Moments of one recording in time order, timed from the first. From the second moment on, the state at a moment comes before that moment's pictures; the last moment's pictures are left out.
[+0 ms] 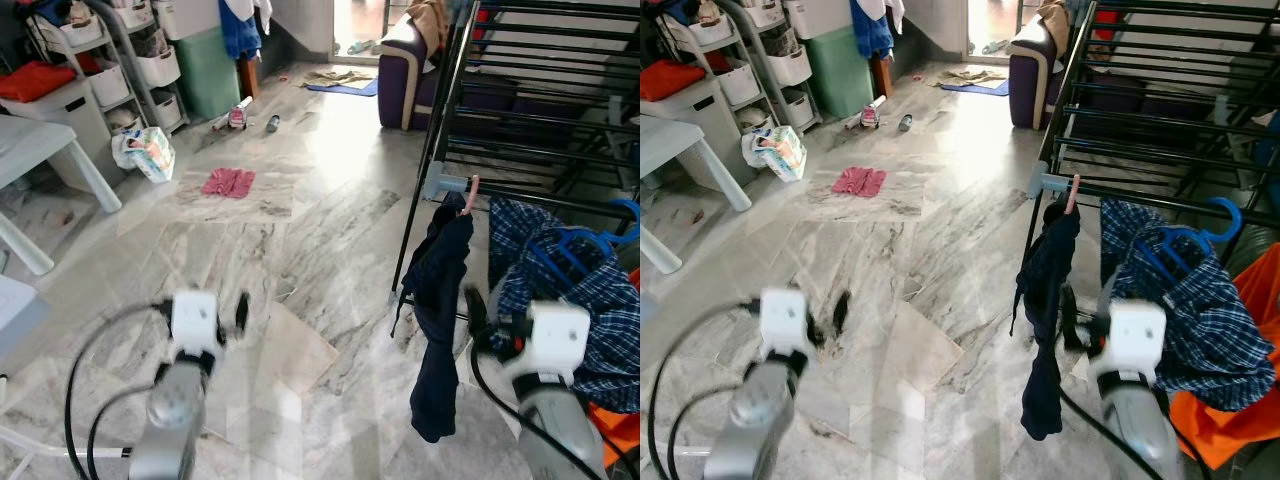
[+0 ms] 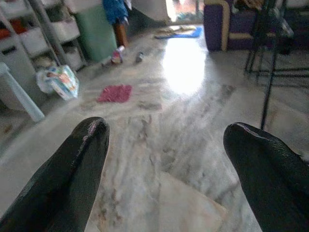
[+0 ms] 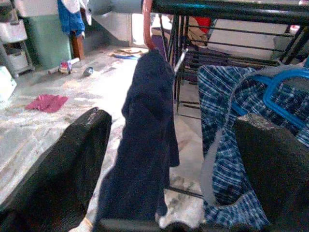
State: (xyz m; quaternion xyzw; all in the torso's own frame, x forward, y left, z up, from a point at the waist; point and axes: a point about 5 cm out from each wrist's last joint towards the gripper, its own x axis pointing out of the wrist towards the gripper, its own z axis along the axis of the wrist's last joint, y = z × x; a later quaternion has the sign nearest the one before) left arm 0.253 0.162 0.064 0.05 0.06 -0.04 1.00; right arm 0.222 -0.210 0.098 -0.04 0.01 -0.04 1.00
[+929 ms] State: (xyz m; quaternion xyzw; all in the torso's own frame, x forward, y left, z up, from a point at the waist) left arm 0.253 0.172 0.089 0.07 0.02 -0.01 1.00; right arm 0.257 -0.196 0.101 -0.02 -0.01 0.00 1.00
